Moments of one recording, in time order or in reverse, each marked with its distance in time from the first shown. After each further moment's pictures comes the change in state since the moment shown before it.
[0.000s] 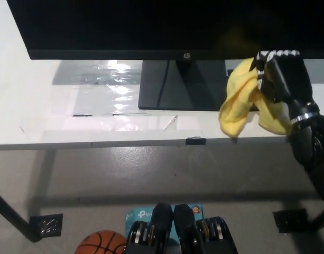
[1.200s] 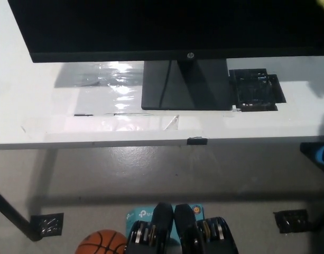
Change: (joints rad) left_arm 0.056 -0.006 0.006 -0.004 -0.006 -0.009 0.001; right_arm -0.365 0.038 -0.568 -0.054 0.348 0.474 -0.076
